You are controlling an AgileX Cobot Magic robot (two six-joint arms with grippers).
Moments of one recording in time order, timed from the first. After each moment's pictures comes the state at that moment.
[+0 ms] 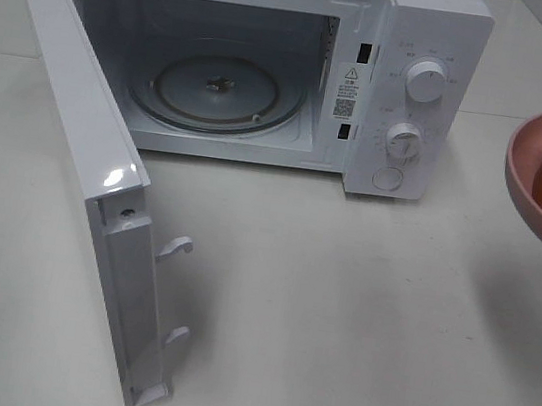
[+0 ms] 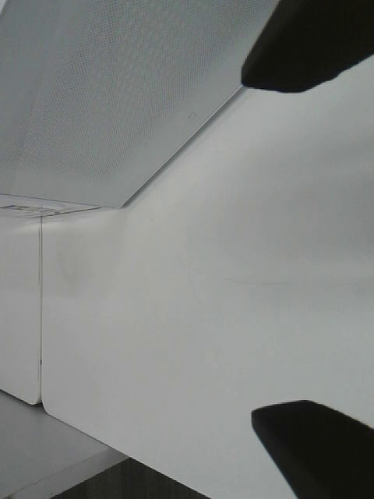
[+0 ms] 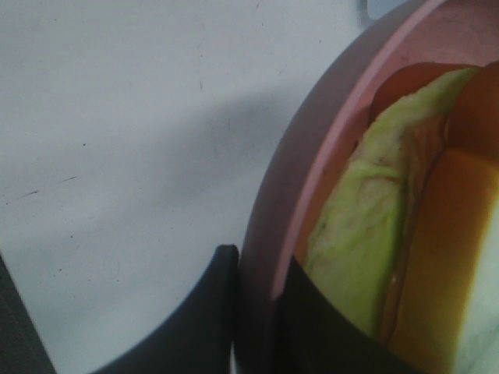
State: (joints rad) left arm 0.02 0.00 -0.50 -0.07 1.04 0.04; right arm 0.71 0.78 -0.58 -0.52 1.00 -0.49
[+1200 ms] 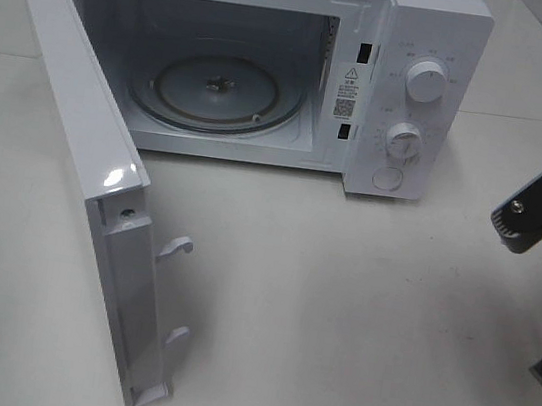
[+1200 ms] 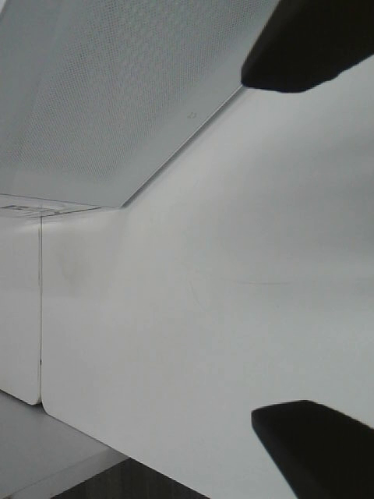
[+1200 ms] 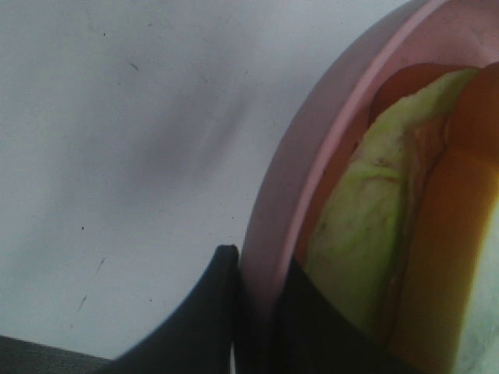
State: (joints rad) left arm 0.02 0.00 -0.50 -0.07 1.04 0.04; right arm 0.71 1.21 -0.60 -0.67 0.99 0.48
